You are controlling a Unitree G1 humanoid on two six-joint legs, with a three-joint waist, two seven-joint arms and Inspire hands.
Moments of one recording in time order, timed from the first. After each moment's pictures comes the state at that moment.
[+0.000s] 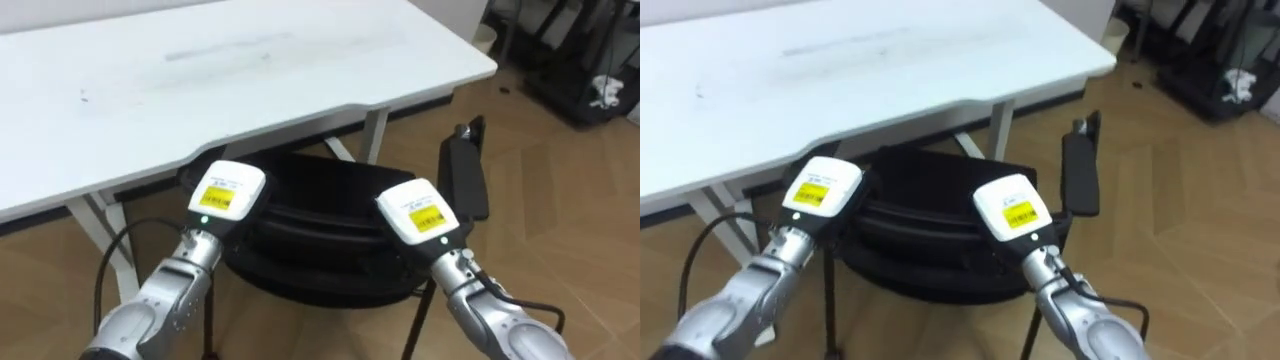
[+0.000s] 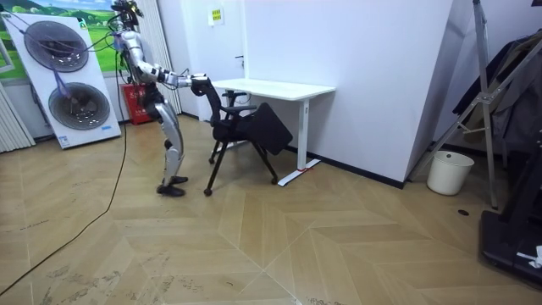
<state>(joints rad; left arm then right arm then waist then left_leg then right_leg) -0.18 0.38 -0.38 0.53 1.08 -0.18 0.38 -0.10 -0.38 0.48 0.46 -1.17 -0.11 -0.41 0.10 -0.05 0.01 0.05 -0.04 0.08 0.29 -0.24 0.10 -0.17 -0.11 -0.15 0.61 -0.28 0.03</state>
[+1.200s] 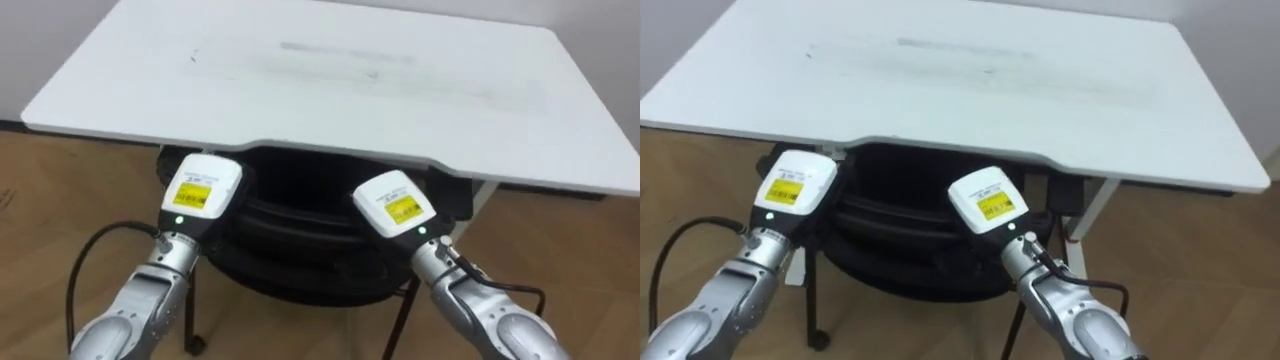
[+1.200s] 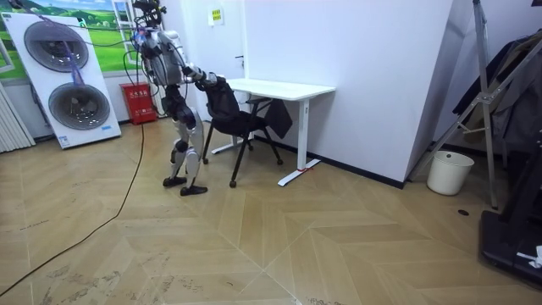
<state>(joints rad) -0.09 0.39 -0.25 0.42 1.13 -0.15 0.38 -0.14 -0.35 0.48 0.35 -1.19 -0.16 -0.22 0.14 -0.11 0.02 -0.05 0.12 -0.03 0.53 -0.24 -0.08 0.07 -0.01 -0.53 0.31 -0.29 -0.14</state>
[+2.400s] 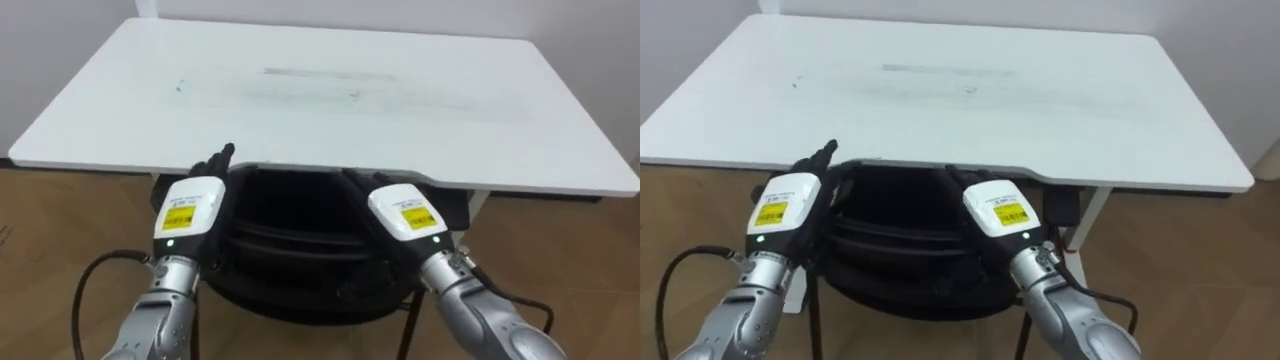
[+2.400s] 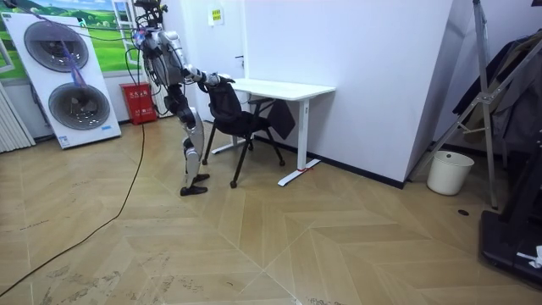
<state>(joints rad) 0.04 0.28 -0.15 0.29 0.88 -0.14 0.31 -0.08 -0.35 0.36 0.36 -0.86 -0.23 -0.23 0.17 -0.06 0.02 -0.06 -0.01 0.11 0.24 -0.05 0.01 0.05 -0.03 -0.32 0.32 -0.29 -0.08</state>
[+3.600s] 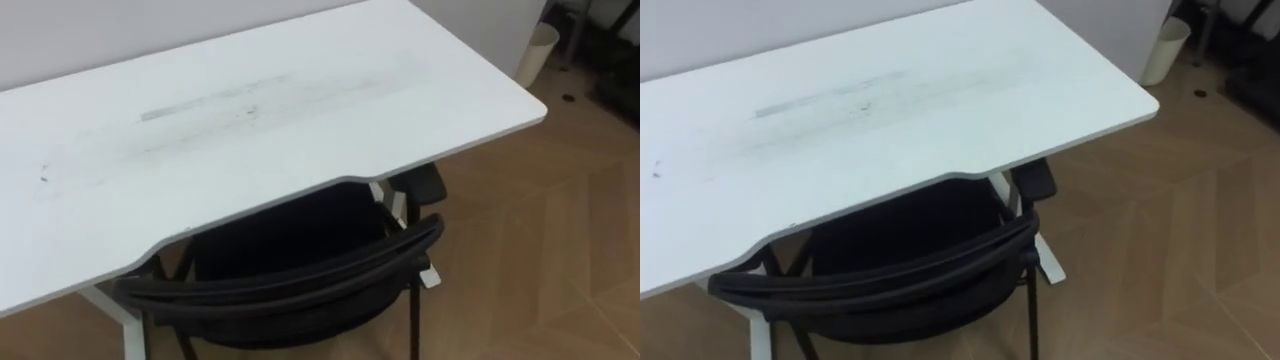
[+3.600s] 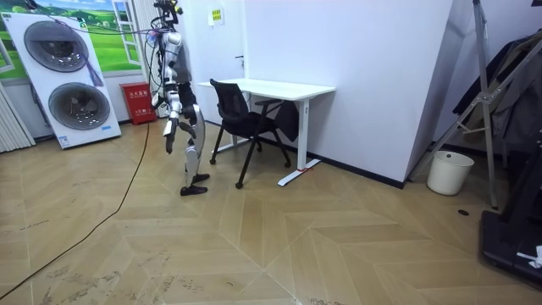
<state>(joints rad) 0.48 0.15 0.57 1.24 -0.81 -0.17 0.42 0.43 -0.19 -0.51 1.19 0.70 -0.09 -0.36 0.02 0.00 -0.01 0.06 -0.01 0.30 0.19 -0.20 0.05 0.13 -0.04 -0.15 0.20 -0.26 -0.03</state>
